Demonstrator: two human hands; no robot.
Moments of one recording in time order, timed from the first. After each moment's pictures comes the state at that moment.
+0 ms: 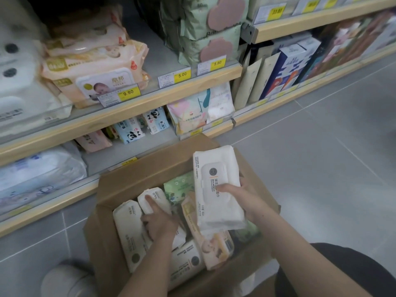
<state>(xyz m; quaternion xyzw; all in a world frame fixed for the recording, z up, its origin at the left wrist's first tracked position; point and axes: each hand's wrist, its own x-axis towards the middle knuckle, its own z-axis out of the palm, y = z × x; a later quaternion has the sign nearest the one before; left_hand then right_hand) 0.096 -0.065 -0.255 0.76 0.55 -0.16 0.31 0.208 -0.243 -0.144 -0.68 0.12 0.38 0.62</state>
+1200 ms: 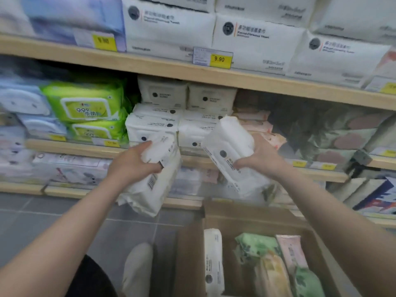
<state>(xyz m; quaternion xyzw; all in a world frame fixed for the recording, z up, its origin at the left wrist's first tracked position) -0.114 0.193 0.064 0.81 0.49 0.14 0.31 0.146 0.011 0.099 -0.83 -0.40 0.18 0.34</state>
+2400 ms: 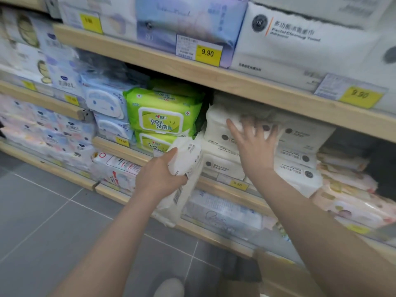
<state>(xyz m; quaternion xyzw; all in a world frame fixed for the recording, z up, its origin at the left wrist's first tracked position) -0.169 0.301 0.039 0.74 0.59 0.20 0.26 0.061 0.274 0.067 -0.75 -0.56 -0.34 -0.04</state>
